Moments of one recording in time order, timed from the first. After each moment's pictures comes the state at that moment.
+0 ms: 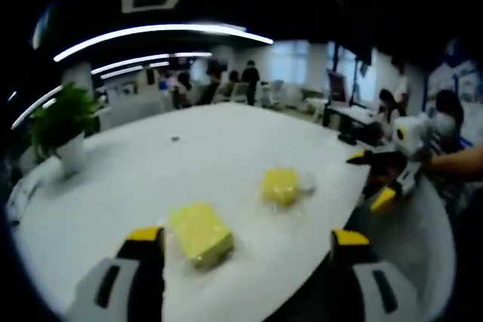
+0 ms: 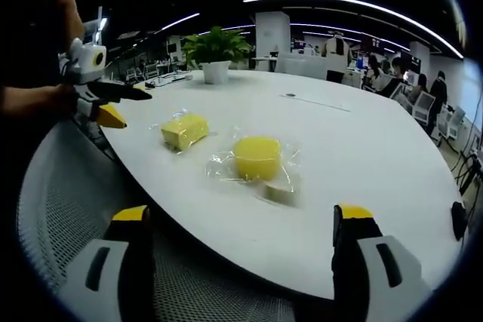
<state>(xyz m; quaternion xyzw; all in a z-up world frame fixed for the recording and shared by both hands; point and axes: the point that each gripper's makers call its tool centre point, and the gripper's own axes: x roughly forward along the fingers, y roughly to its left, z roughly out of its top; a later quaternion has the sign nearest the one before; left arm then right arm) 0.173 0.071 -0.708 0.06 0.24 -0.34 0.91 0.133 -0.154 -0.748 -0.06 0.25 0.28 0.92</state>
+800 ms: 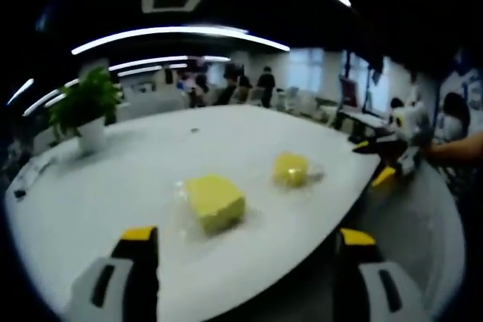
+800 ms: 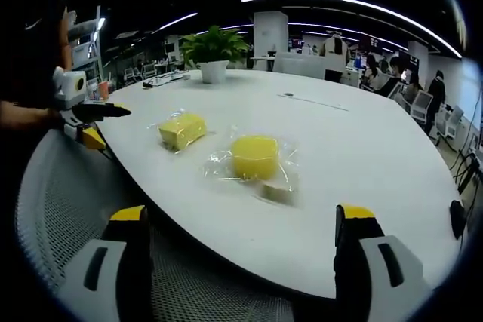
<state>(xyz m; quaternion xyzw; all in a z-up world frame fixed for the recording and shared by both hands) 0.143 0.102 -0.734 0.02 0.22 -0.30 0.93 0.132 -0.157 -0.749 -0.06 0.26 0.27 0.93</state>
